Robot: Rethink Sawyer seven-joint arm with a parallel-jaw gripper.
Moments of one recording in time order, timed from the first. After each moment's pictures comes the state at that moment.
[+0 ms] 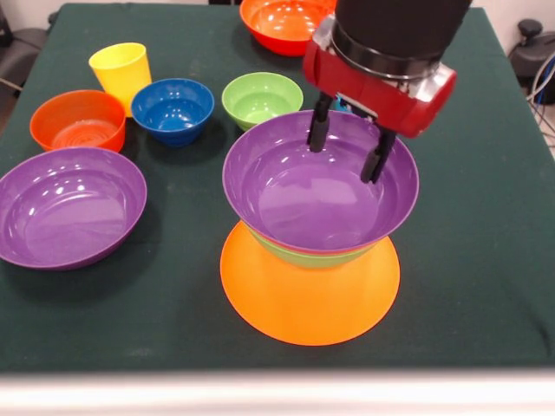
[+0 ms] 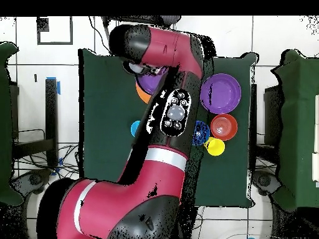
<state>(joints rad) -0.01 -0.17 -0.42 0.67 0.33 1.10 2.16</state>
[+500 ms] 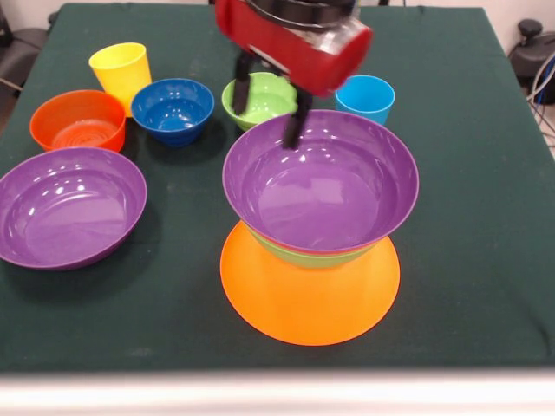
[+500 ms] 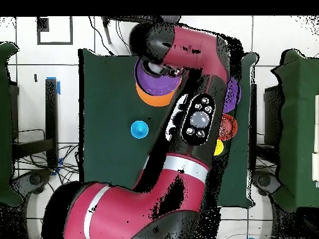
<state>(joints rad) -0.07 -0.25 -0.42 0.75 0.26 1.10 2.16</state>
